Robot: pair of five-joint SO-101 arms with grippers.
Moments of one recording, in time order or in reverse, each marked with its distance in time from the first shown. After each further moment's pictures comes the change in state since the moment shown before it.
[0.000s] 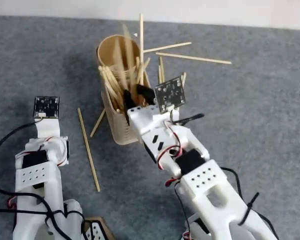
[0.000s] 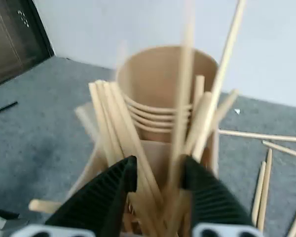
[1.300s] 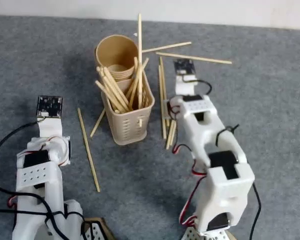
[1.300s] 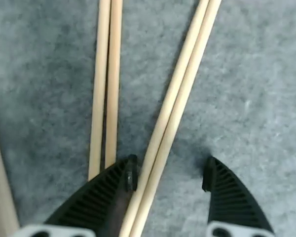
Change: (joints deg) left arm 1.5 0.0 0.0 0.0 0.0; right arm 21.5 64.5 -38.7 24.5 3.3
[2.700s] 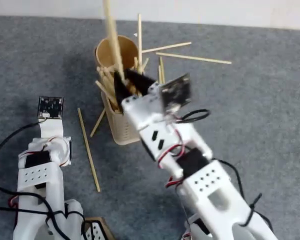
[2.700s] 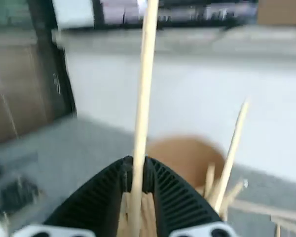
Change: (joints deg) left arm 0.2 -0.1 1.1 -1.3 0.0; right arm -25.7 -64.0 34.1 -32.4 0.9
